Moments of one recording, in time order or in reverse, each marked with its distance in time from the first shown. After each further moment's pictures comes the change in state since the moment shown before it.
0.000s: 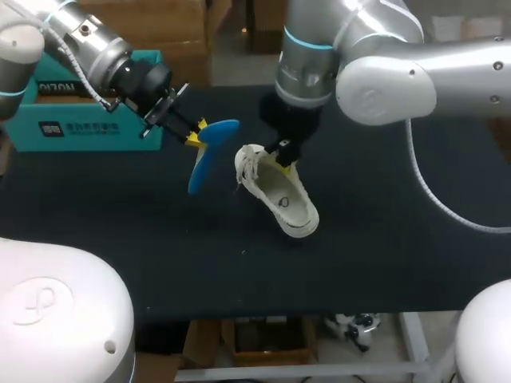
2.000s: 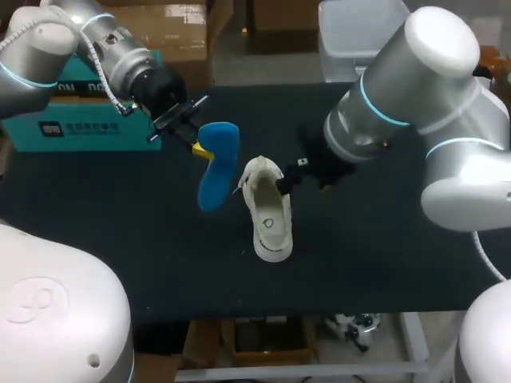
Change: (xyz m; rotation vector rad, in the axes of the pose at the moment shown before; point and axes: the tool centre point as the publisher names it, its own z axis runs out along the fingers) left arm 0.023 -0.034 0.027 0.291 0.225 0.057; right arm 0.033 -0.069 -0.020 -0.335 0.069 0.315
